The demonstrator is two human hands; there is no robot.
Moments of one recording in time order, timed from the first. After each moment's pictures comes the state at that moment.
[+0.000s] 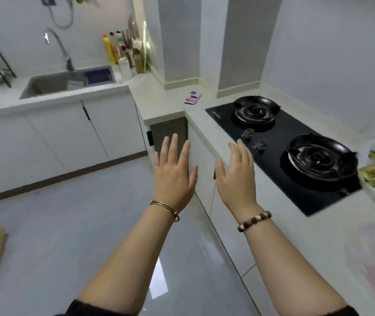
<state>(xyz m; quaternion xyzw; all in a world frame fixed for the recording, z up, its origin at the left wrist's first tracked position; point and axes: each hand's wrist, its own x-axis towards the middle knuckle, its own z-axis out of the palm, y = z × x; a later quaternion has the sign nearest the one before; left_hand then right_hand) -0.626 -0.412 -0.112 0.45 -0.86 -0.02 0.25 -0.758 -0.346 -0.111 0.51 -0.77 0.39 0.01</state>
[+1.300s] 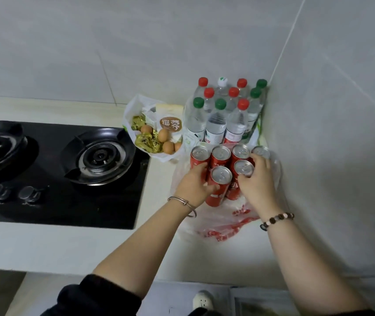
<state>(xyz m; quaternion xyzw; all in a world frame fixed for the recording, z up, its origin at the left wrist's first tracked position) -1.053 -0.174 -0.169 -0.06 -0.88 -0.46 -0.07 -1.054 -0.014 -0.166 -0.12 -0.90 0.40 0.10</state>
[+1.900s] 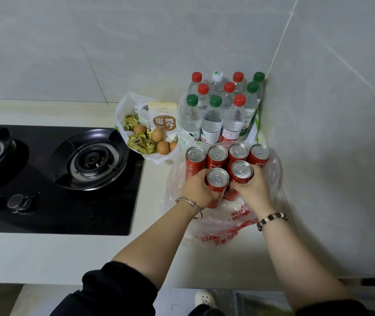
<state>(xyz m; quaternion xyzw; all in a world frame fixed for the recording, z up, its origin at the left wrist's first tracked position) -1.069 -0.148 -0.194 -0.02 -0.88 -0.46 -0.09 -1.068 0.000 -0.204 -0.17 -0.83 0.53 0.05</state>
